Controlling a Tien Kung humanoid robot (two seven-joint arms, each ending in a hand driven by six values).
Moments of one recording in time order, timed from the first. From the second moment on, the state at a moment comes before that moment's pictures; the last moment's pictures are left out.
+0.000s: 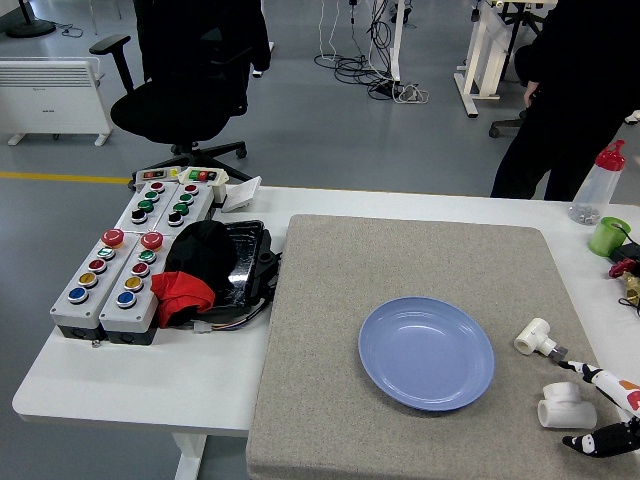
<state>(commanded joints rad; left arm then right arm) -0.18 0.03 -1.06 -0.27 1.38 0.13 0.46 0.18 -0.70 1.04 1.62 -1.58 0.10 -0.39</state>
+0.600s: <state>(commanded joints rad) -0.18 0.03 -1.06 -0.27 1.38 0.13 0.46 0.21 -0.69 1.00 1.60 -1.60 0.03 -0.29</state>
